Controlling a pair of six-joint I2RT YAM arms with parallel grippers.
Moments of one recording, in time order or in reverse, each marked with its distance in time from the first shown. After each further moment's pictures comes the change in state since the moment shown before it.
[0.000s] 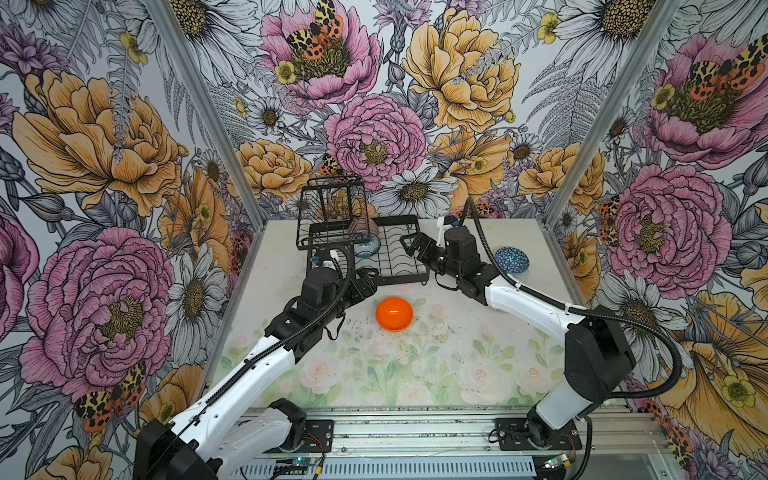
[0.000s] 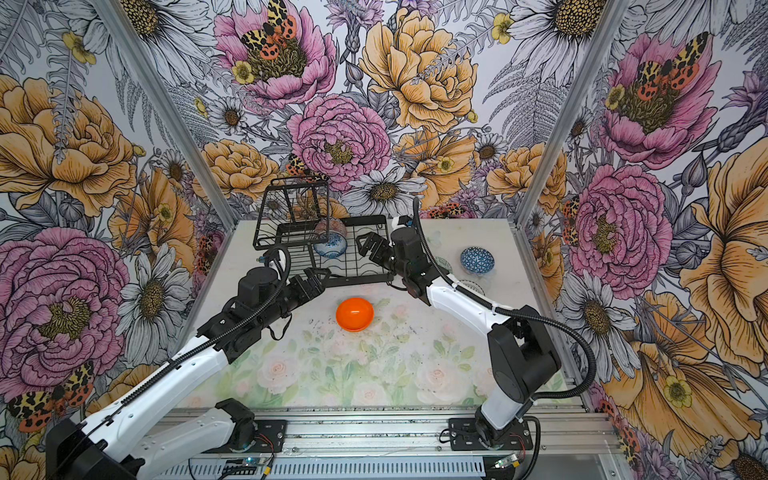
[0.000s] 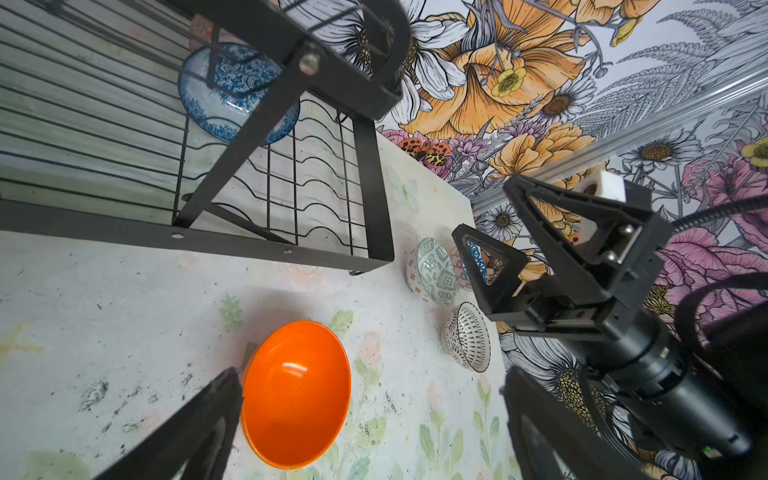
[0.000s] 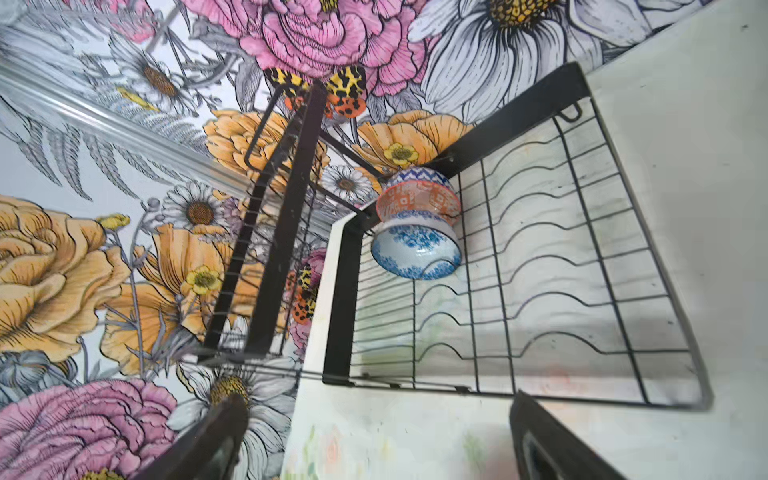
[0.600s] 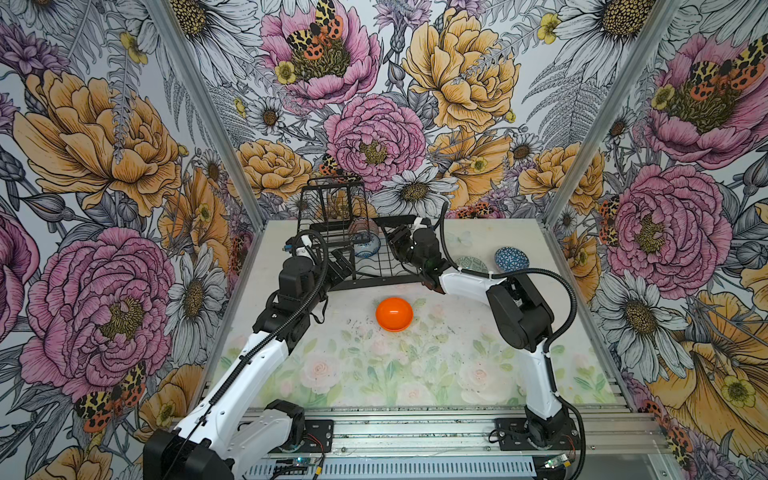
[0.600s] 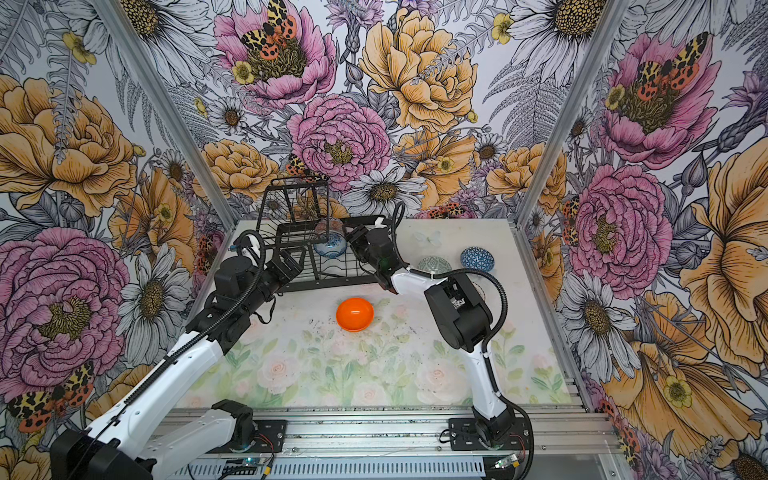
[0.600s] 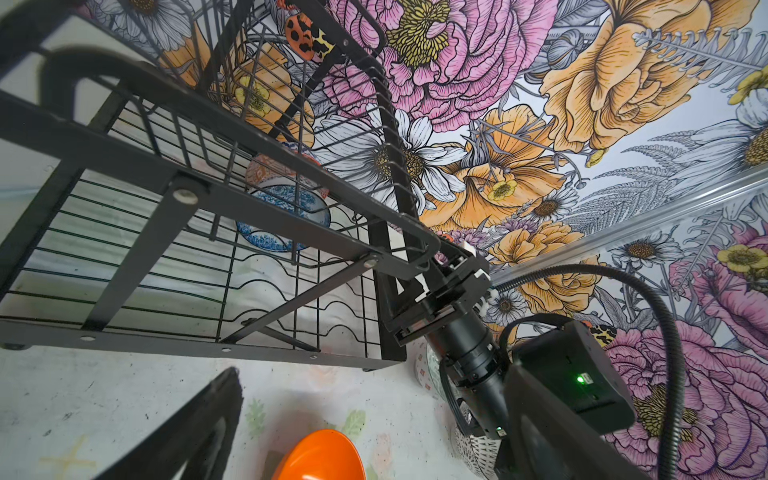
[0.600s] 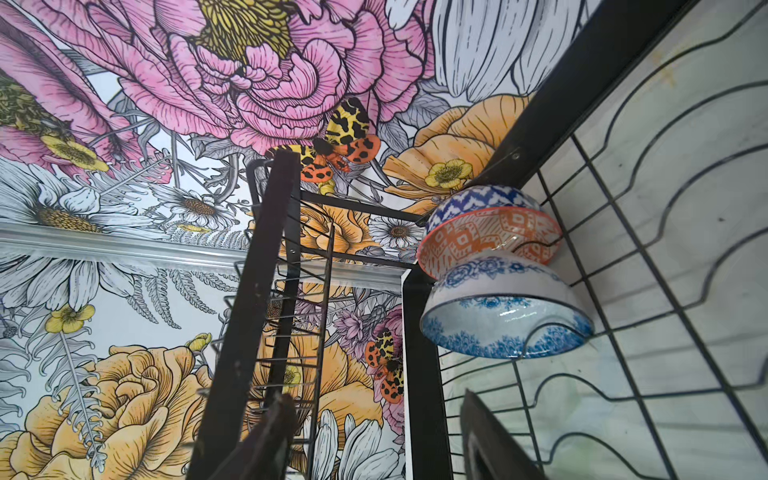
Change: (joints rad) left arm 0.225 0.011 0.020 0.134 0.041 0.067; right arm 0.016 0.528 0.304 0.486 0.036 0.449
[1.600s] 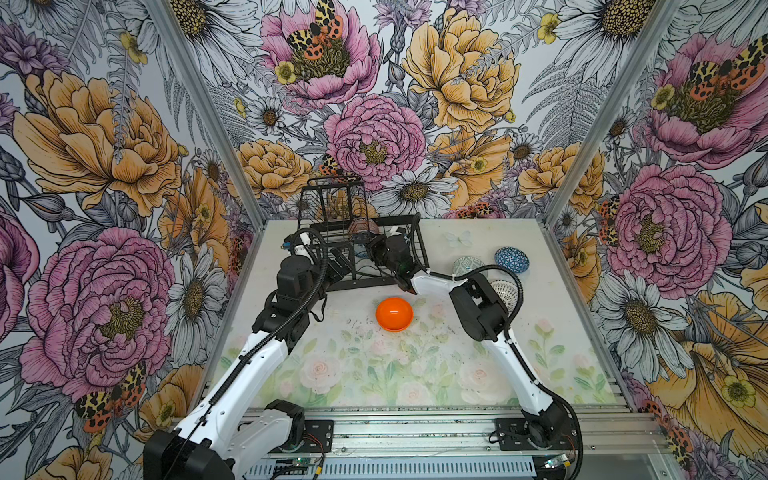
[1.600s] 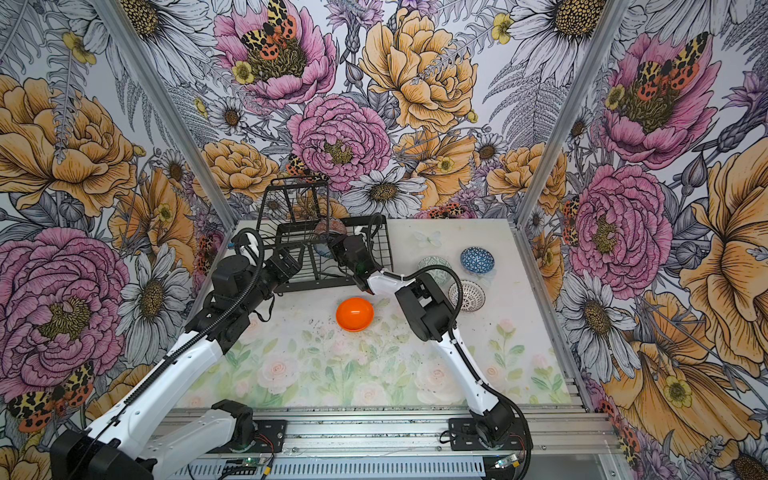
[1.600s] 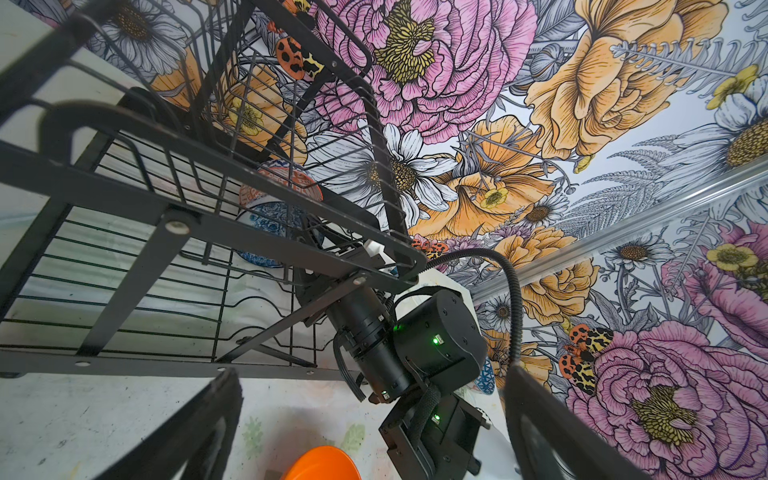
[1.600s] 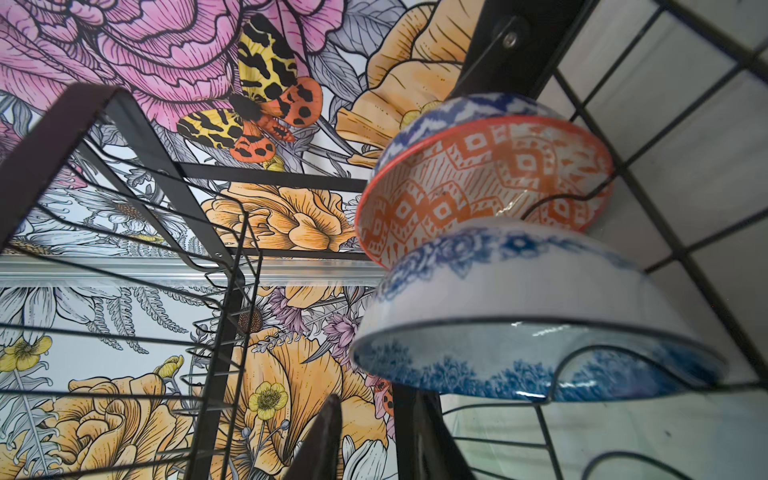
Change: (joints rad) left arm 0.018 0.000 0.003 0.045 0.000 0.026; right arm 0.072 0.409 0.443 -0.013 0.039 0.140
